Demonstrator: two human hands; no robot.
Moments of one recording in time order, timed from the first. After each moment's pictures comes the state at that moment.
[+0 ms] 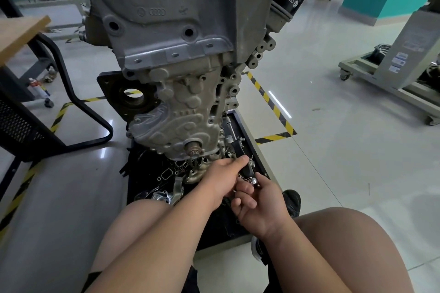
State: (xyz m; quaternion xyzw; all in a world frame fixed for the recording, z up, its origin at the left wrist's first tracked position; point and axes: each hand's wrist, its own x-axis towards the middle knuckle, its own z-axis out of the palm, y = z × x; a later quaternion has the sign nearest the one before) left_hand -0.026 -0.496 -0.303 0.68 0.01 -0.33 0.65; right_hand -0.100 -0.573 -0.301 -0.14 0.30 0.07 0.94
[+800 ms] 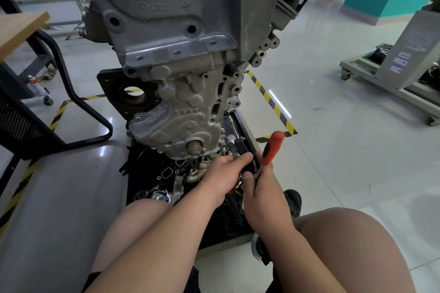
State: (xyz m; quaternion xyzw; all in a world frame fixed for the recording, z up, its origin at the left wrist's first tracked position) left_hand -0.019 -0.496 -0.303 0.71 -0.01 -0.30 0.64; right_hand -0.110 -0.571 -0.306 -0.86 0.18 -0.13 0.45
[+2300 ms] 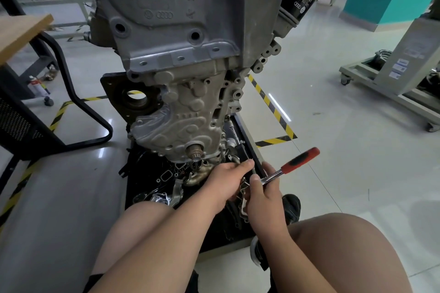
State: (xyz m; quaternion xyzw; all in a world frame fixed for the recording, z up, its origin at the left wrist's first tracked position) left_hand -0.020 -0.497 -0.308 0.71 0.00 -0.32 0.63; right_hand -0.108 -0.565 -0.309 -0.69 0.28 -0.14 0.65
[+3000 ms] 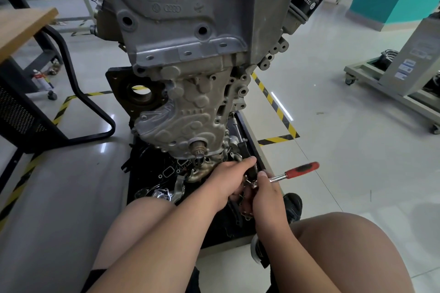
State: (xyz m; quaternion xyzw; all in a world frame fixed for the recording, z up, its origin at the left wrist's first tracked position) left_hand -0.019 -0.494 -0.307 0.69 0.03 -0.35 0.63; right_hand -0.098 -0.566 -0.315 -0.57 0.32 -0.08 0.75
